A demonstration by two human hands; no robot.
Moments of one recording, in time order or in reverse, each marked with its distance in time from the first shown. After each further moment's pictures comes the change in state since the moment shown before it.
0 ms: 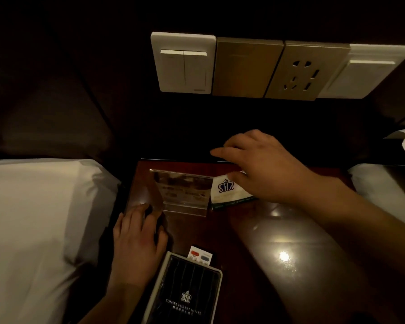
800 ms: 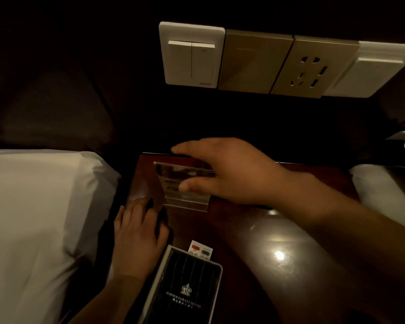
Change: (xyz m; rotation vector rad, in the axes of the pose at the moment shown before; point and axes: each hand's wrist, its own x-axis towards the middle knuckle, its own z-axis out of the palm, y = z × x) left_hand 0.000 0.004 0.002 0.001 -0.002 -0.017; right_hand 0.017 -0.055 -0.017 0.315 -0.051 -0.159
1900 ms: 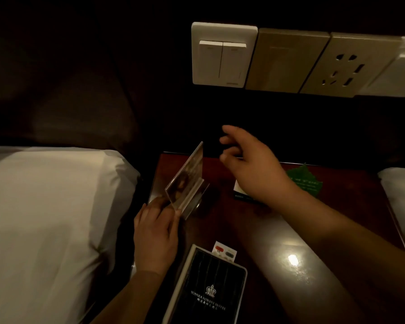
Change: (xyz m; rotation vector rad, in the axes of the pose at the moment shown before) left_hand 0.003 -0.002 0.004 -0.227 0.235 -0.077; right_hand 0.016 0.014 0.045 0.439 0.364 0.416
